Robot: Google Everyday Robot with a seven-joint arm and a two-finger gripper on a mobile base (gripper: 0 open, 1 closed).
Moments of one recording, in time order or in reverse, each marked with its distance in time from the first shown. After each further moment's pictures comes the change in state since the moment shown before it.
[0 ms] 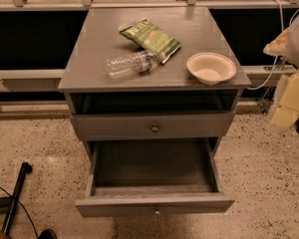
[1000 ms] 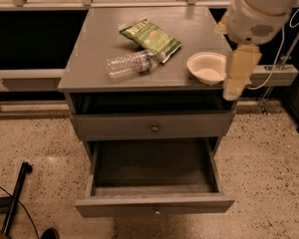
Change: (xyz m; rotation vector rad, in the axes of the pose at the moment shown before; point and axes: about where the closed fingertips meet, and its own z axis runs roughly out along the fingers) arm -0.068 -0.068 0.040 0.033 0.027 -0.219
